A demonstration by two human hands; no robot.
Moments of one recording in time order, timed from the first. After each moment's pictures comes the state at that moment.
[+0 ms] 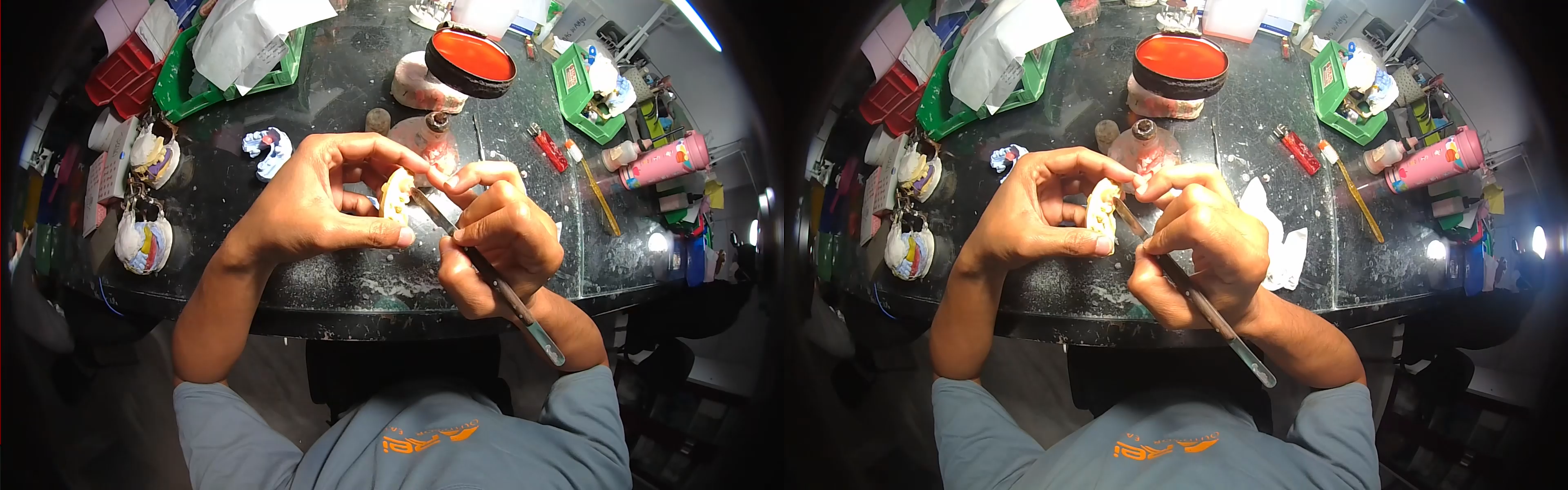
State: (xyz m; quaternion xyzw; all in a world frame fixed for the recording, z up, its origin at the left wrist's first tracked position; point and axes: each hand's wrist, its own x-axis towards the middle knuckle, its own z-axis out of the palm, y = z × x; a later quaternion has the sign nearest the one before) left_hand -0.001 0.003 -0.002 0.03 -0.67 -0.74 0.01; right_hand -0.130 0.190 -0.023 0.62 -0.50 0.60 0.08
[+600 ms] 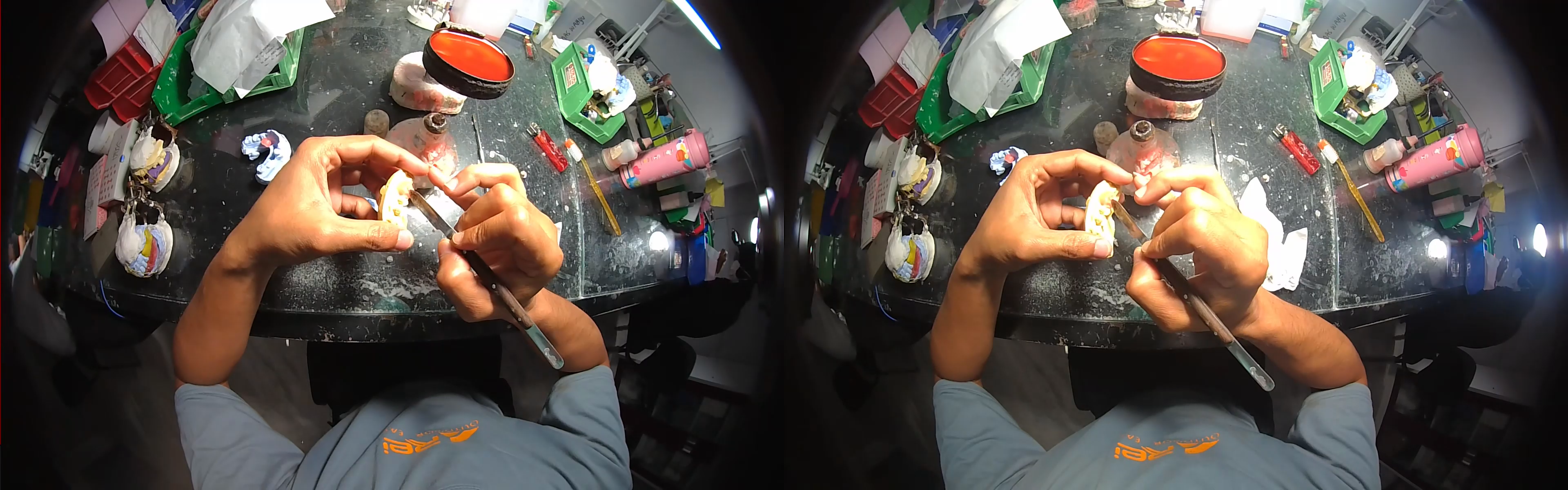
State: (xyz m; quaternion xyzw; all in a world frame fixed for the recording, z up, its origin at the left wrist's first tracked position) left_hand -0.001 0.003 -0.003 0.03 -0.67 -0.75 0.02; right_hand -0.129 0.190 -0.022 0.61 -0.51 0.60 0.09
